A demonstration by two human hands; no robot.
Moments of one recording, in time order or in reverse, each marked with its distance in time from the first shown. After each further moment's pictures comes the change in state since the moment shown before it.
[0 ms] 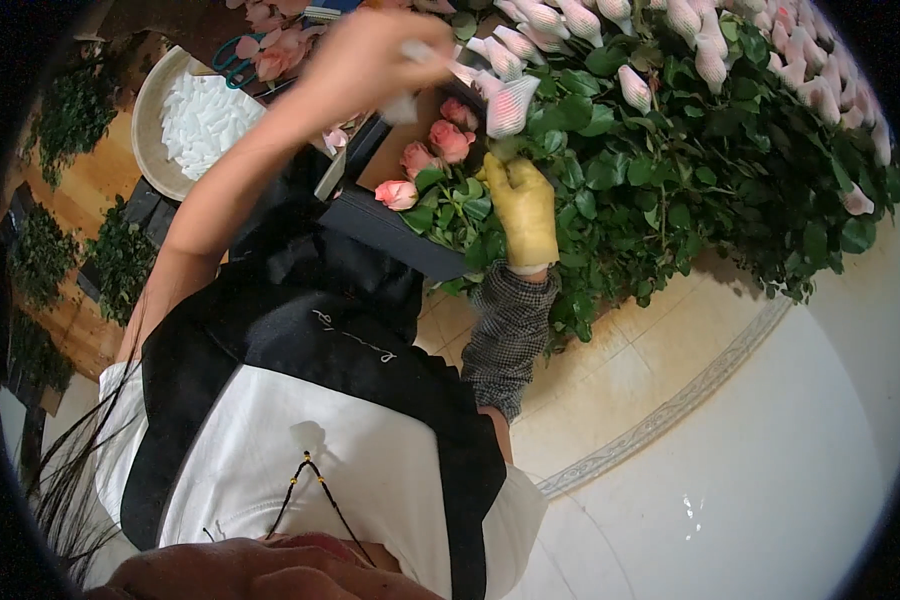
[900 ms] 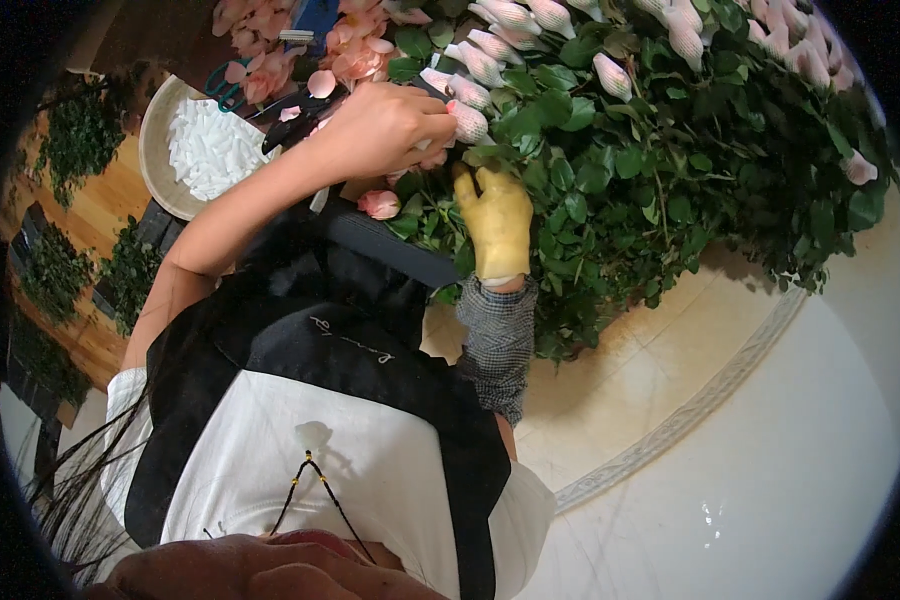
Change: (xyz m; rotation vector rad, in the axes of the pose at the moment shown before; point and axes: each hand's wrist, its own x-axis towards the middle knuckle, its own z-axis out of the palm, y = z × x) left_hand -0.022 0.010 0.046 0.214 -0.155 0.446; right_hand -0.015 -0.025 0.006 -0.421 0.077 -0.176
